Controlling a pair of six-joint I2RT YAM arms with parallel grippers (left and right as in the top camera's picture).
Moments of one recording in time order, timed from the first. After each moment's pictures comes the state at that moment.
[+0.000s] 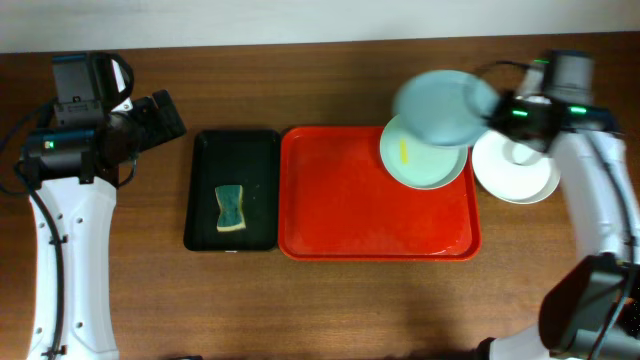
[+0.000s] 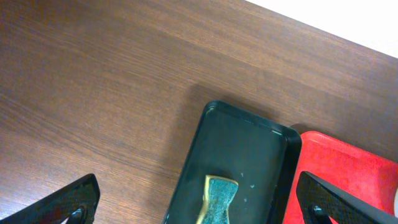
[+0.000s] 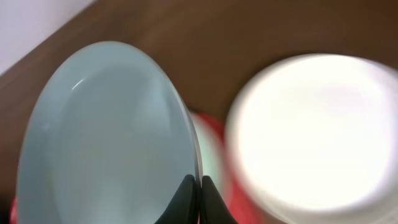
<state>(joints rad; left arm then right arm) 0.09 1.50 1.63 -1.03 -0.05 -0.27 -0.24 1.70 1.44 -0.73 -0.16 0.37</state>
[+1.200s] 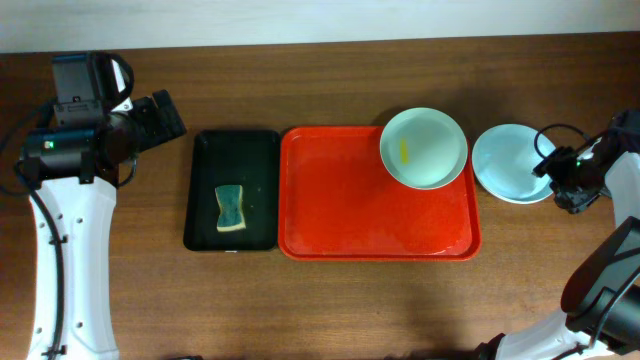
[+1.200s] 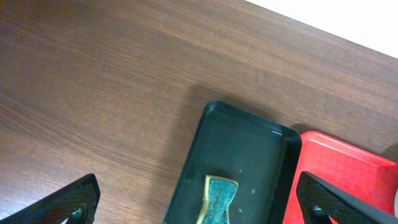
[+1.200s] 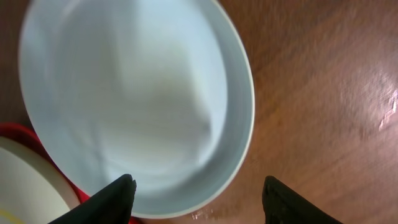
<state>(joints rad) 0.09 1.50 1.63 -1.03 -0.05 -0.27 -0.56 1.83 1.31 -0.82 -0.20 0.37</state>
